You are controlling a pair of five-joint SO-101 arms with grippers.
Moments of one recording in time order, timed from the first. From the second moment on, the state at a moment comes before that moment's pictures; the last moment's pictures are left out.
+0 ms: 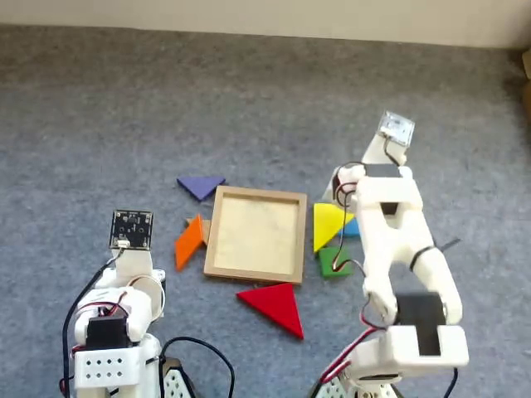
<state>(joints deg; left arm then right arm) -10.7 -96.7 96.0 66.9 -1.7 -8.3 1.6 26.9 49.5 -21.8</state>
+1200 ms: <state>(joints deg) -10.7 -96.7 96.0 66.9 -1.7 -2.0 4.7 22.9 70.8 -21.8</state>
